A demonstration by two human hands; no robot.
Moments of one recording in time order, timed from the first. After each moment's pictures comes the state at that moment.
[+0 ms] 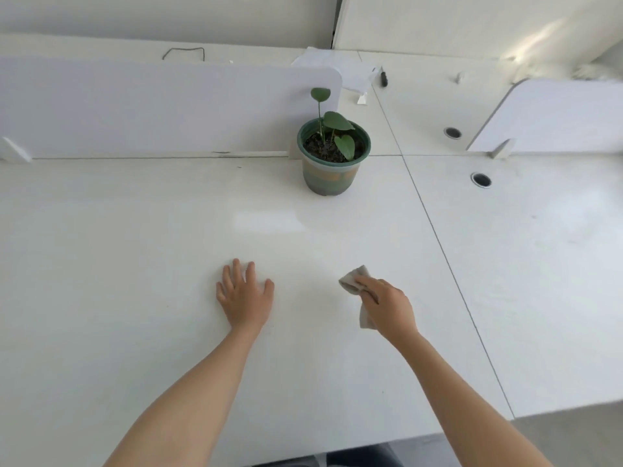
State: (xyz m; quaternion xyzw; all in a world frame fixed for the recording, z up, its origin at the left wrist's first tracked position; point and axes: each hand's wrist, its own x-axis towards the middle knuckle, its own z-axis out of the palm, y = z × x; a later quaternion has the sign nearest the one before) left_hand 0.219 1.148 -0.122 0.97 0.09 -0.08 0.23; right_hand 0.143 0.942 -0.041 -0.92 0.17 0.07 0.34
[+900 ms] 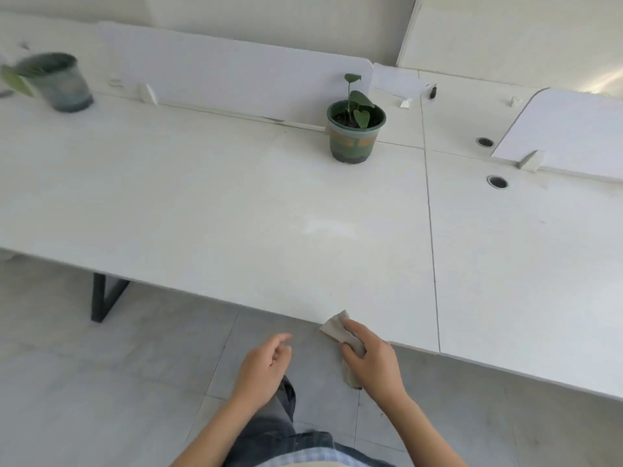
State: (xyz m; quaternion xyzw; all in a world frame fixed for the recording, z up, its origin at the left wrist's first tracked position) left_hand -0.109 1.066 -0.101 0.85 0.13 -0.13 0.49; right_hand -0.086 0.880 -0.059 -0.90 0.02 0.14 0.41
